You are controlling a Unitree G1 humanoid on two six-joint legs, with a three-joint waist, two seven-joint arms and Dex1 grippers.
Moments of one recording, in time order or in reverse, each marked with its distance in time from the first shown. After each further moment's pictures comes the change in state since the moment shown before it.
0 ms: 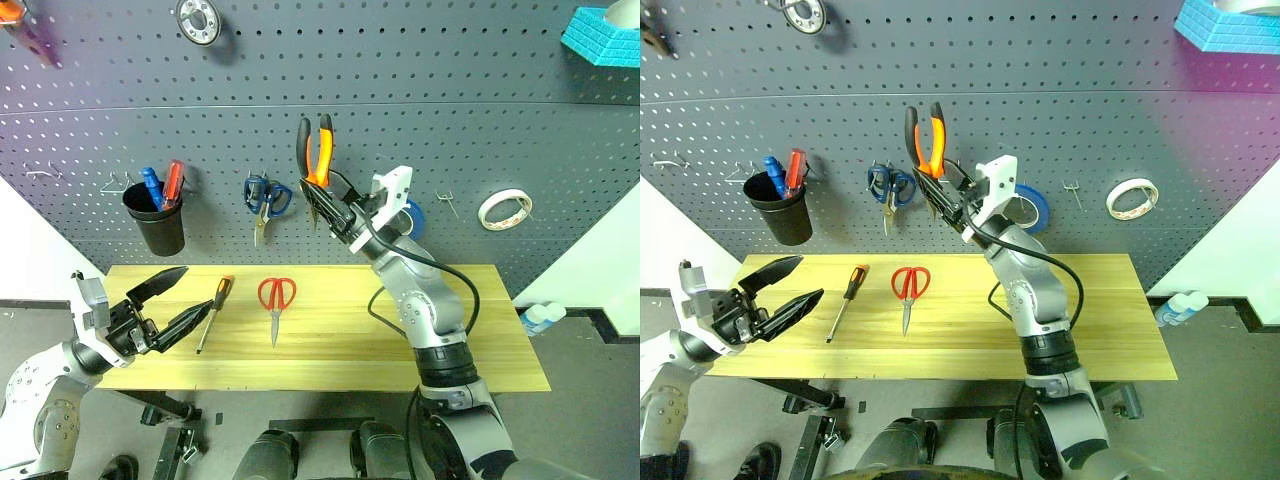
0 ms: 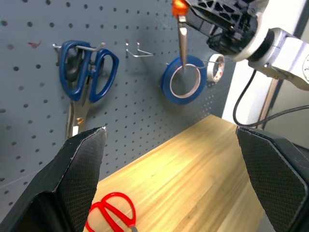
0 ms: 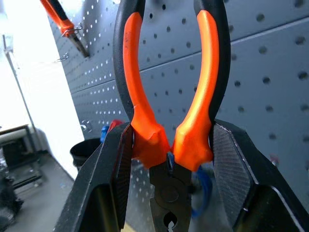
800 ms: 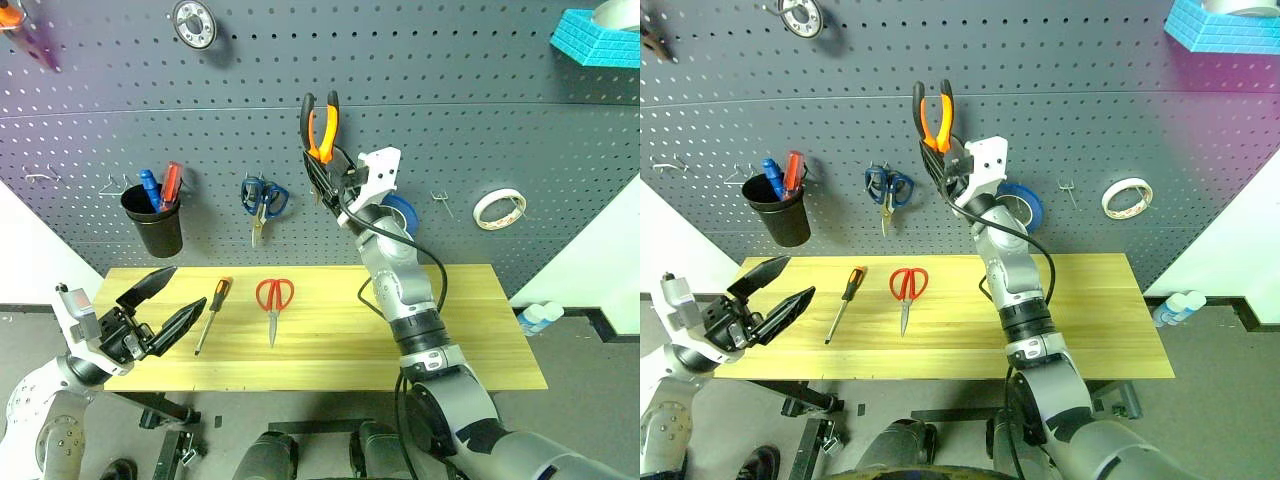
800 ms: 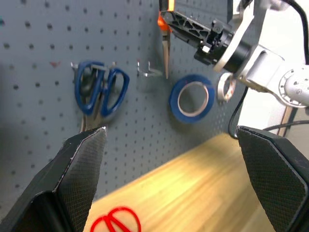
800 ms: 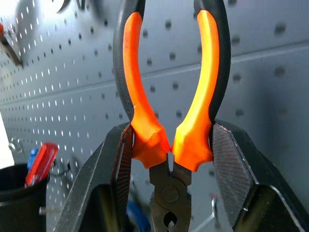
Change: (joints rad) left arm 0.051 -0.054 0.028 -0.042 -0.053 -0.061 0.028; right arm -0.188 0.042 -0.038 0.343 -0.128 -0.293 -0.126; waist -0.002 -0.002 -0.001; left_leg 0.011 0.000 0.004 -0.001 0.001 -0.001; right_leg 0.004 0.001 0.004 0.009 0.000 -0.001
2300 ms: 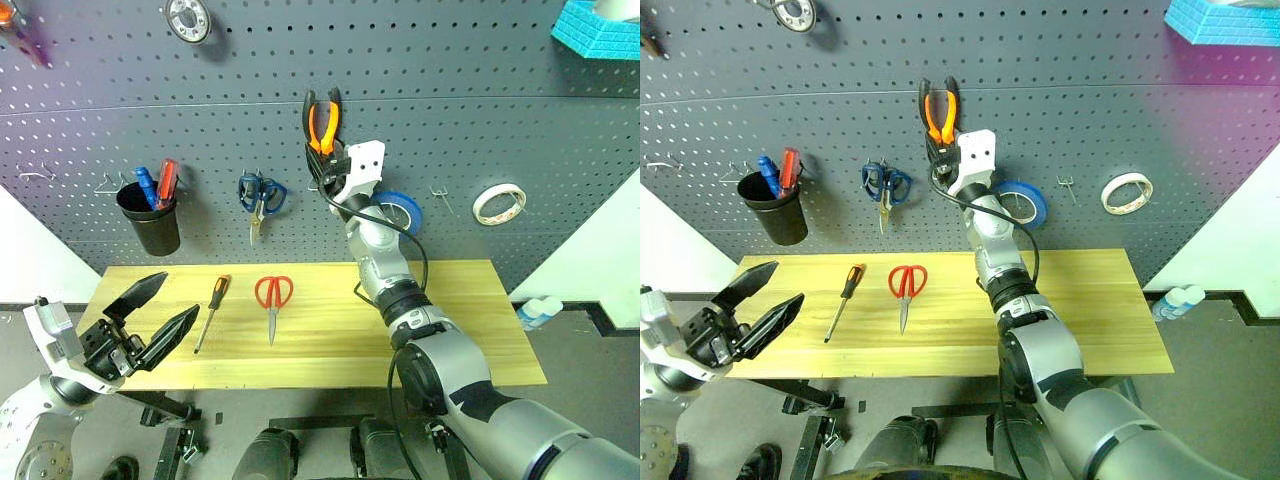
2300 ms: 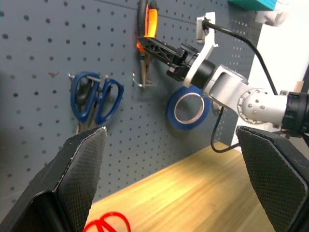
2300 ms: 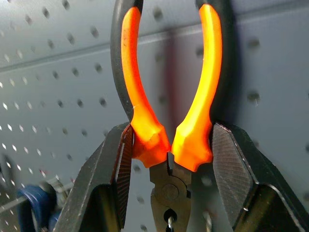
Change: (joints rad) left arm 0.138 -0.009 0.045 -0.162 -0.069 0.039 0.054; right arm -0.221 -0.009 -0.075 0.530 -0.122 -0.343 -0.129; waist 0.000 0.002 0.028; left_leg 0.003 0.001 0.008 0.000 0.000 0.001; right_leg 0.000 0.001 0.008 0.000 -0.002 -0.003
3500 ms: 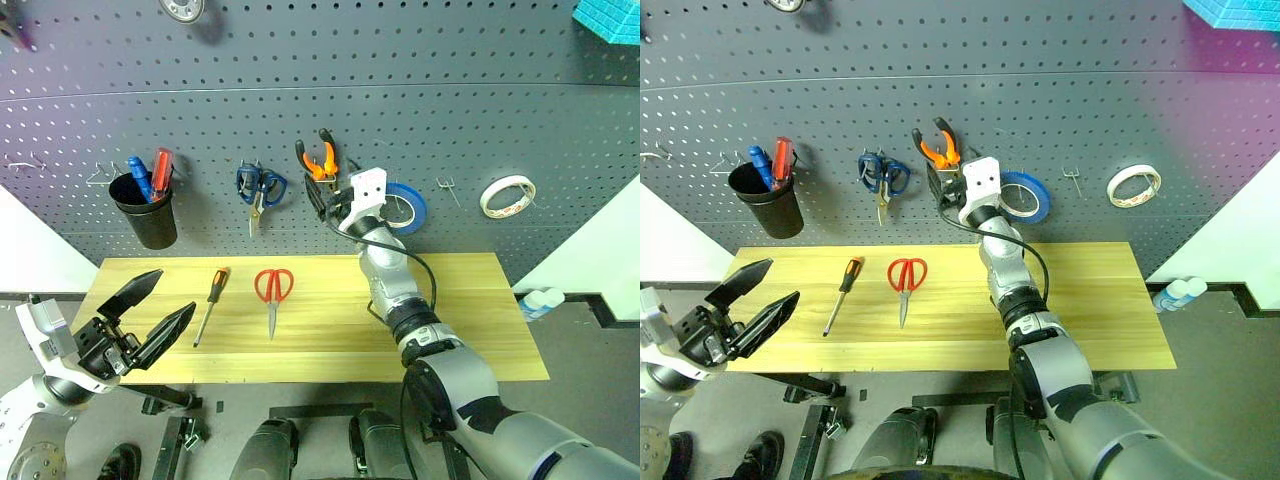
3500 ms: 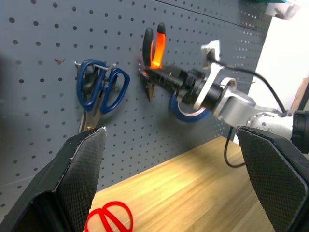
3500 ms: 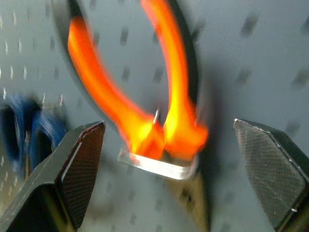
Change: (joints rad) left arm -0.006 0.008 0.017 -0.008 -0.002 0.012 0.010; right arm 0.127 -0.041 0.040 -0.099 -0.057 -0.031 0.025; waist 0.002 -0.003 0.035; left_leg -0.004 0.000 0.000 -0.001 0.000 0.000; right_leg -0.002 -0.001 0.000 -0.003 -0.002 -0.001
